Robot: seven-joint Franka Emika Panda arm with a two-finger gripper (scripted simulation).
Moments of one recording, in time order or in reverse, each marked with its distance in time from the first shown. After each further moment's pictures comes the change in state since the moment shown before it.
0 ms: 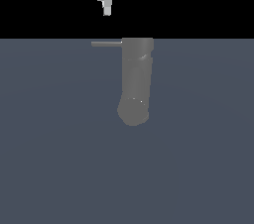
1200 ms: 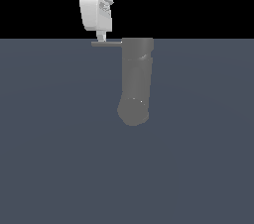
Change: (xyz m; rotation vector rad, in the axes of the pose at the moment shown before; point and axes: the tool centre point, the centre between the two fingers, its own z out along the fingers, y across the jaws) arm -0.007 -0.063 0.085 -0.005 0.059 0.394
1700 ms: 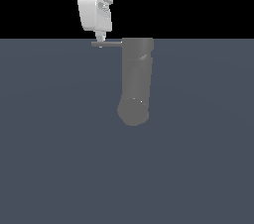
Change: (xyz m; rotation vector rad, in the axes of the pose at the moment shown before) arm 0.000 0.009 0.001 0.000 0.001 0.006
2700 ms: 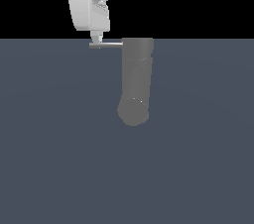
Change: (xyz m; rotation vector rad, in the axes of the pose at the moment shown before) arm 0.004 0.052 0.000 0.009 -0.003 0.003
